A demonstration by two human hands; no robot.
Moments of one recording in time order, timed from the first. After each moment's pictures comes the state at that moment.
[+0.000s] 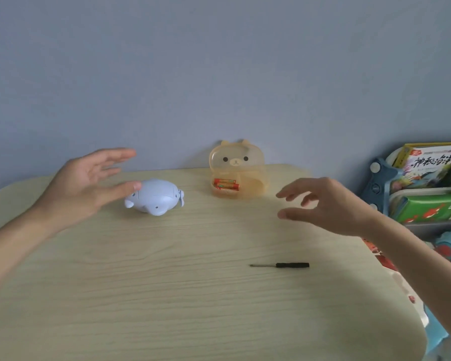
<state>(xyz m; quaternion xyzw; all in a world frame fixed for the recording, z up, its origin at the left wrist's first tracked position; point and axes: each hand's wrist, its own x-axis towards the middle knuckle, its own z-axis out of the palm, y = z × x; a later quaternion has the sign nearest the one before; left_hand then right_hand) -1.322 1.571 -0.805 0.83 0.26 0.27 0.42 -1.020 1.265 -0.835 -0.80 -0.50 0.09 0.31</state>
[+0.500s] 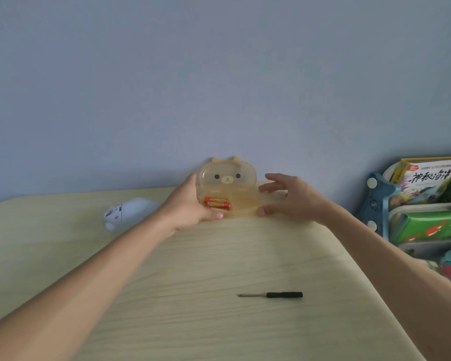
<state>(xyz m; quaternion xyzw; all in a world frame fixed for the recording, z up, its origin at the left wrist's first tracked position) -1.158 1.522 -0.855 0.83 0.23 0.15 0.49 -0.955 1.337 -0.857 -0.83 -0.41 0.17 0.34</state>
